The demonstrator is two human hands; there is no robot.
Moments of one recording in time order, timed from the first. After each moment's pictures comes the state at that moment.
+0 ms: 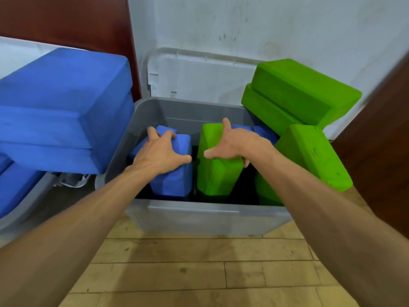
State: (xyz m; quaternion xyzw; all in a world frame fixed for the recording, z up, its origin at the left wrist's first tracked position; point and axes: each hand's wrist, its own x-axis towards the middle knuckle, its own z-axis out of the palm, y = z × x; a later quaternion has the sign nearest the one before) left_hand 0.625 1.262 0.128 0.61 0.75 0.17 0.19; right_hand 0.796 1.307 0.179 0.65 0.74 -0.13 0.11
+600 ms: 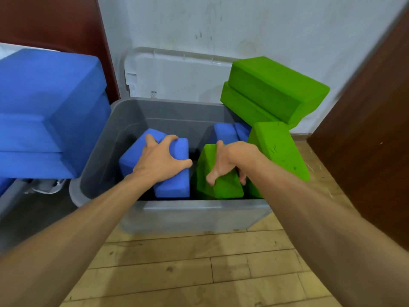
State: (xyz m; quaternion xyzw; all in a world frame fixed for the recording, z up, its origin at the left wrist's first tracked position) left_hand 0.666 1.259 0.116 0.62 0.72 0.20 0.23; right_hand 0.830 1.283 0.180 0.64 0.70 -0.15 0.28
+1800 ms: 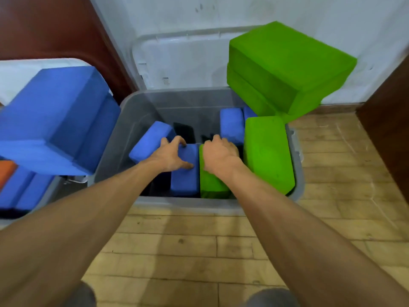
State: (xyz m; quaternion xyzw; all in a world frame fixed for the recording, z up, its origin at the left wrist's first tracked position) left_hand 0.702 1.288 0.127 0.59 0.75 0.01 0.29; right_hand 0.854 1.302 0.148 0.56 0.81 -0.15 0.07
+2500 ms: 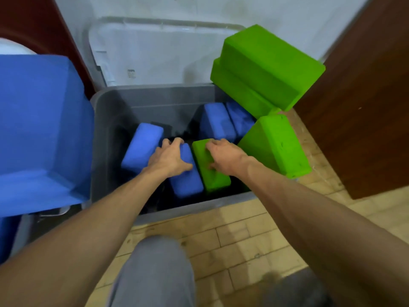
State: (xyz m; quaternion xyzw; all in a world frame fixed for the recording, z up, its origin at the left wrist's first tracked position) left_hand 0.662 1.309 0.103 0.69 0.66 0.01 0.29; right_hand 0.824 1.298 0.140 0.60 0.77 -0.13 0.17
